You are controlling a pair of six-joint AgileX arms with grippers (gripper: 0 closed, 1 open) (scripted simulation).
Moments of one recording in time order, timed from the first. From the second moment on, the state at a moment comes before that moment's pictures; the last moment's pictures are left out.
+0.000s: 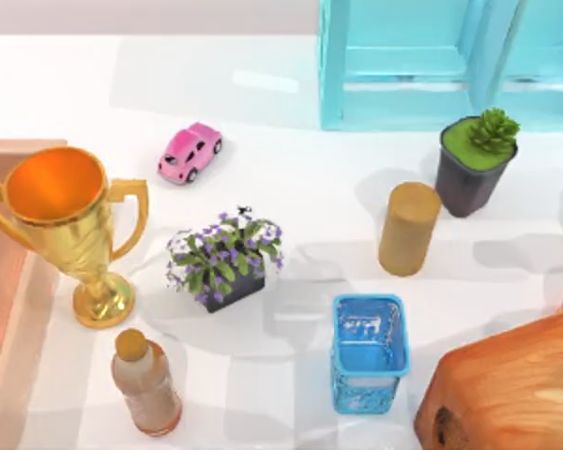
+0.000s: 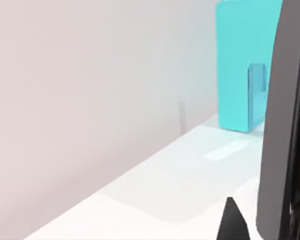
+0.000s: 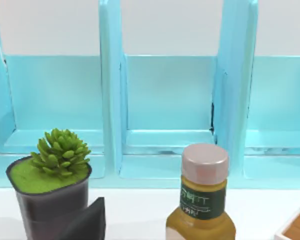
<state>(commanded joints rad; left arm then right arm) 0.73 2.08 1.20 0.82 1.70 0.14 0.00 0.00 0.00 0.00 0.00 0.00</state>
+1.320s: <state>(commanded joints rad) 0.59 1.90 0.78 0.79 1.94 0.23 0.00 0.00 0.00 0.00 0.00 0.00</state>
